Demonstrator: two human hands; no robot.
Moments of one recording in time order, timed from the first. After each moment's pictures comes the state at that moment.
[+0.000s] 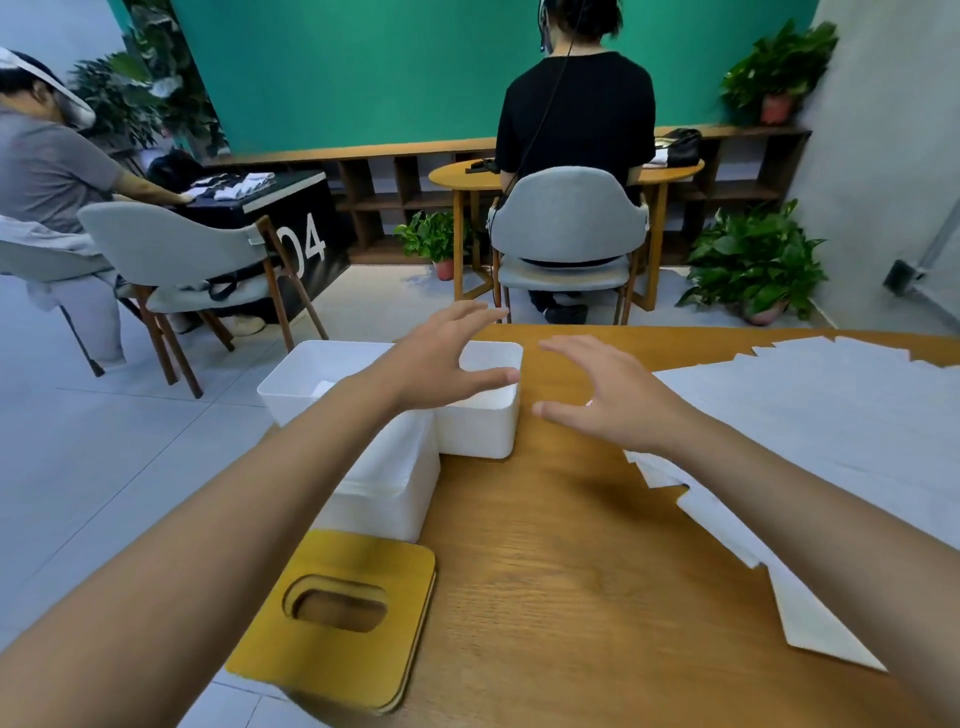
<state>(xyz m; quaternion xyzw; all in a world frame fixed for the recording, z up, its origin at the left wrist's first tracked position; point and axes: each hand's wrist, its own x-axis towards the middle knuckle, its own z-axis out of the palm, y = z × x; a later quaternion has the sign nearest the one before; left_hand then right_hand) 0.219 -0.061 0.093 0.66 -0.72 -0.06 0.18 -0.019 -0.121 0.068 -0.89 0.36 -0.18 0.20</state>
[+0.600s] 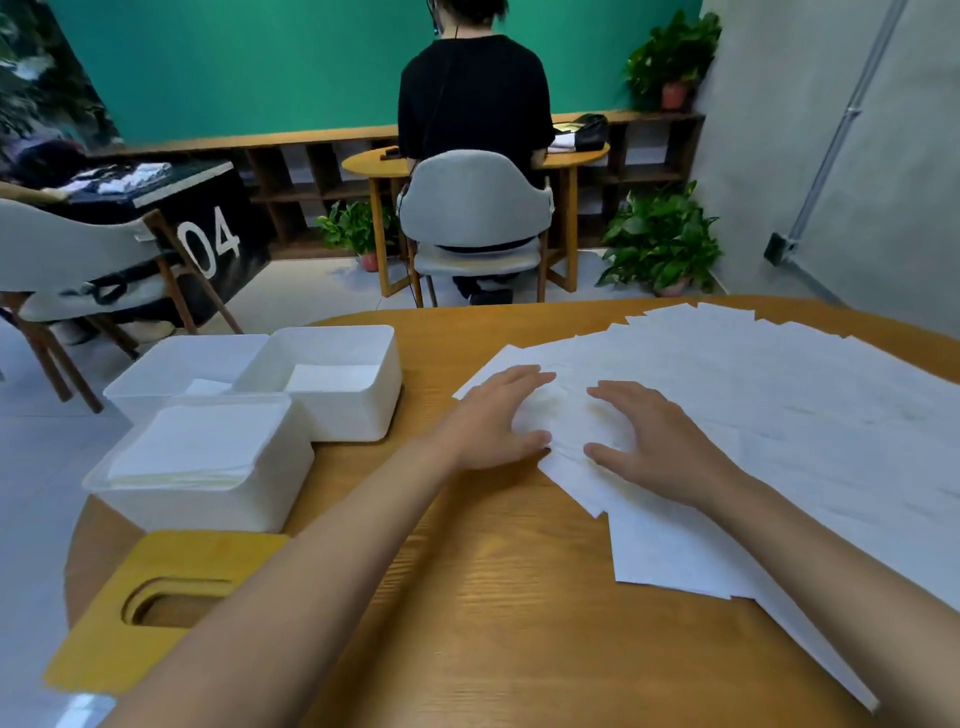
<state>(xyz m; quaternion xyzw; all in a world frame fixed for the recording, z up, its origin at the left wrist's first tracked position) 0.038 -0.108 -0.004 0.59 -0.77 -0.16 0.16 -0.207 -0.133 -0.011 -0.84 0.48 -0.17 0.19</state>
